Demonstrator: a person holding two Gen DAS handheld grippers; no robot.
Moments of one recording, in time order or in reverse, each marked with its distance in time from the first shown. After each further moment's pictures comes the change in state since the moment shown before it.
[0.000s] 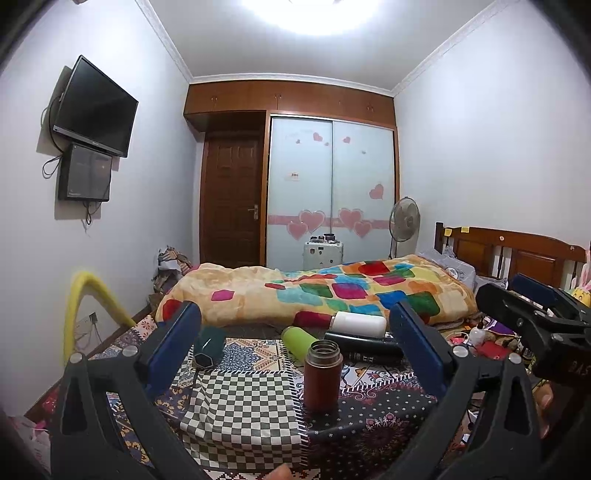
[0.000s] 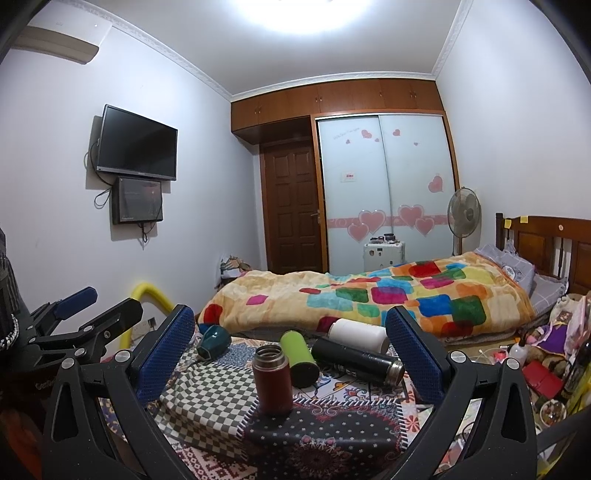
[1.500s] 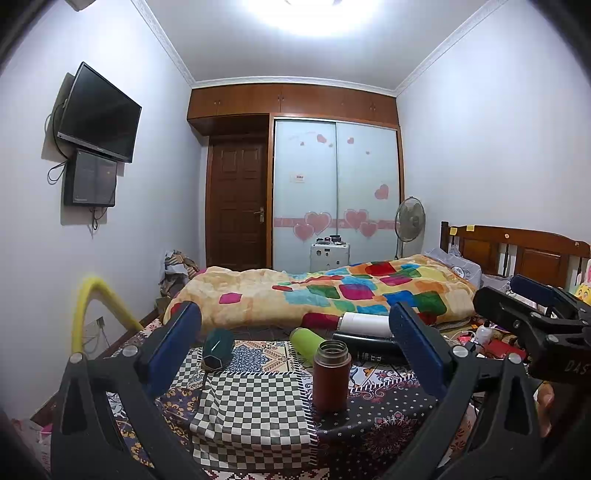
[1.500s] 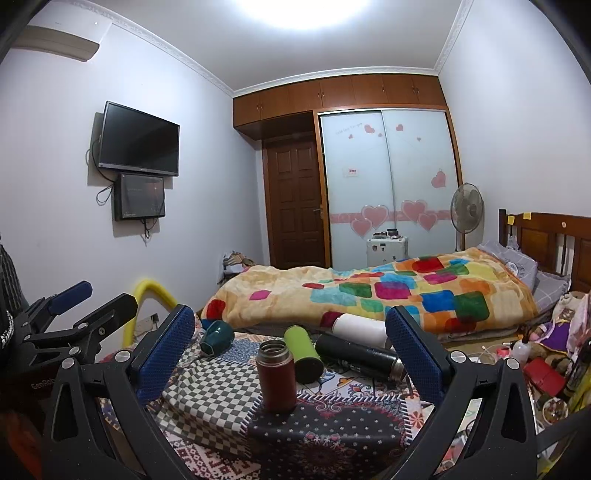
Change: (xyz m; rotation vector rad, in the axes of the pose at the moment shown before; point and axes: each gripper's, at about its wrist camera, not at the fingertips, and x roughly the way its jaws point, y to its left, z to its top) left arm -0.005 0.003 0.003 0.015 -0.007 0.027; right arm 0.003 0.004 -0.004 0.007 0.016 0.012
